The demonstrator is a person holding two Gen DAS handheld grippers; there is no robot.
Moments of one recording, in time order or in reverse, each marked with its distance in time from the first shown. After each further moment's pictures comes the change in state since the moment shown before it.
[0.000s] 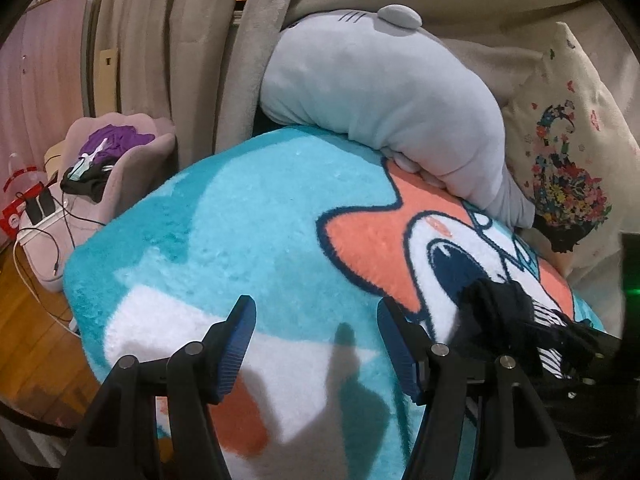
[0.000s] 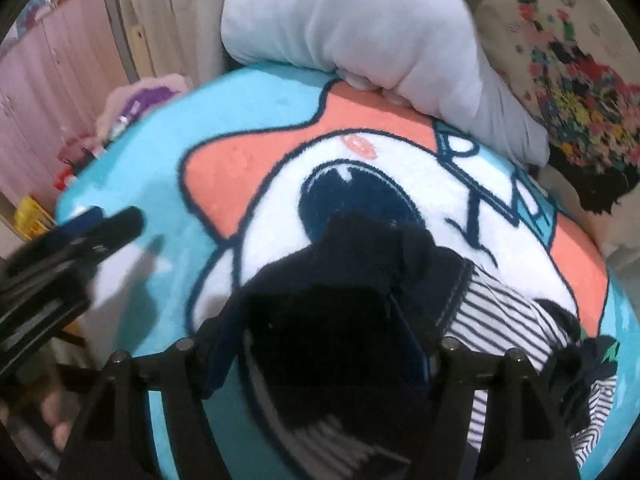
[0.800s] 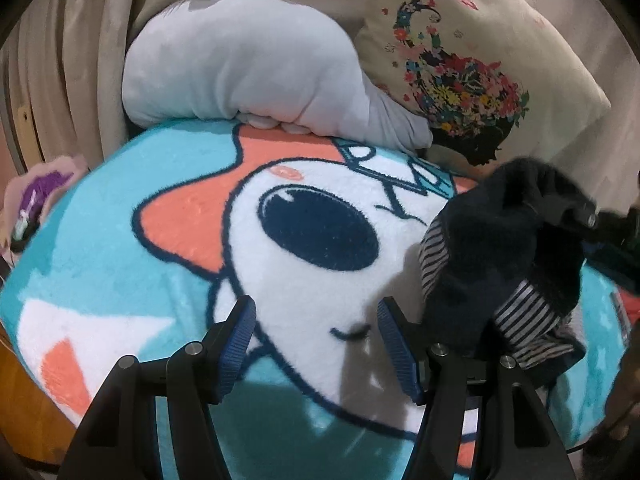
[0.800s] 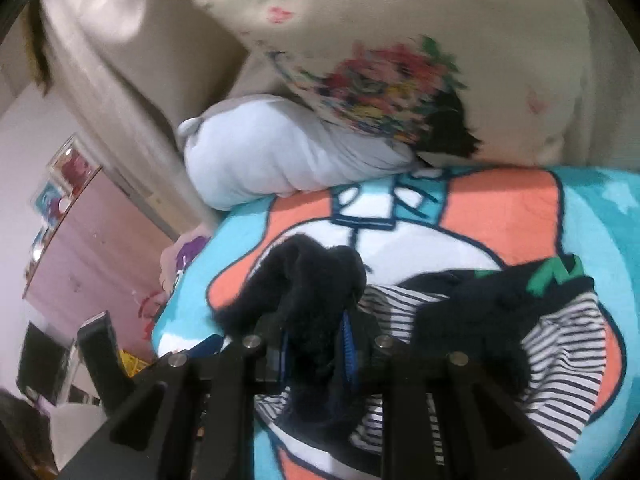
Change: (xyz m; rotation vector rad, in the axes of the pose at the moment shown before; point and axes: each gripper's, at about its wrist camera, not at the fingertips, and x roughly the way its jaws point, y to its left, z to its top) left arm 0.003 -0.119 -0.023 0.253 0.101 -0.136; right arm -0.090 -0.178 -0.061 0.508 -0.291 0.363
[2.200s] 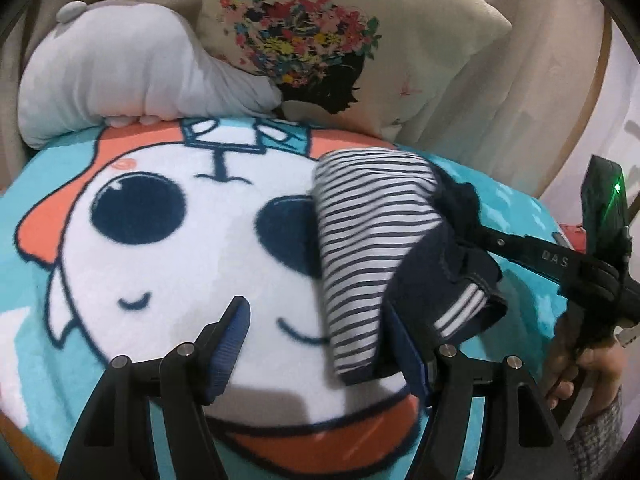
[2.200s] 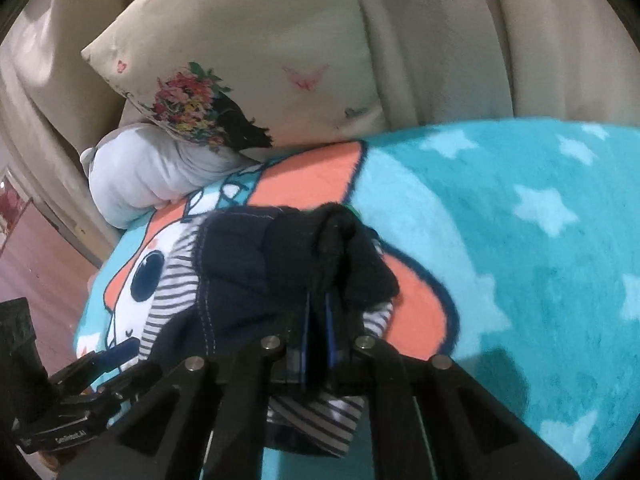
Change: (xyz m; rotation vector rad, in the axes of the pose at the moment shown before) left arm 0.012 -0.099 -0.042 0.172 0.067 -0.213; right arm -0.072 -0.117 -0.052 0.107 -0.079 -0.283
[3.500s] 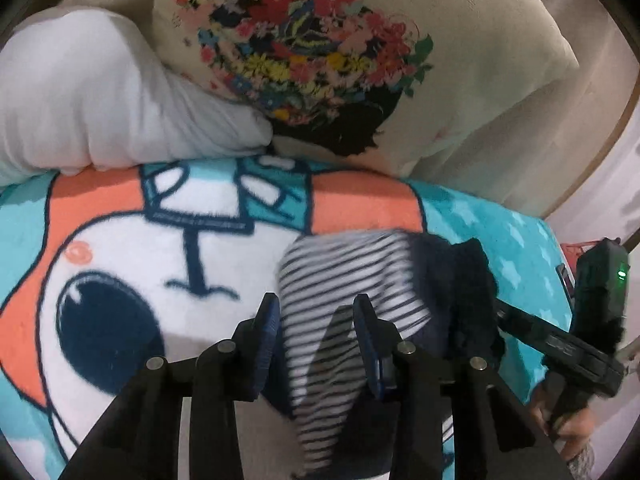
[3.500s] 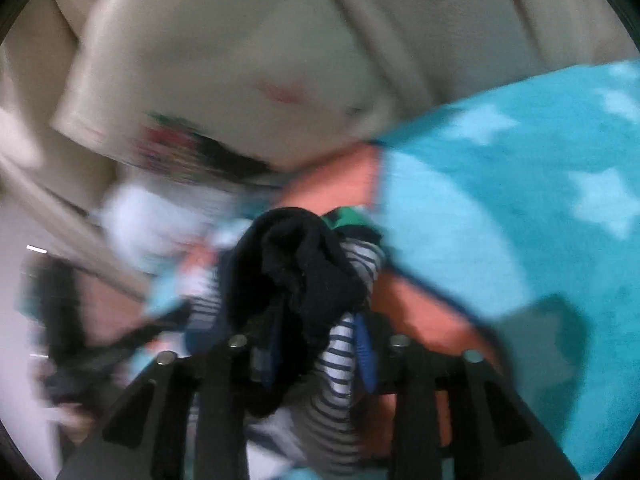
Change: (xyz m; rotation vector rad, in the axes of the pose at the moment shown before) left arm 0.060 0.003 0.099 -0.011 0.109 -0.053; right arm 0.044 -0.014 0.038 0.184 0.050 0.082
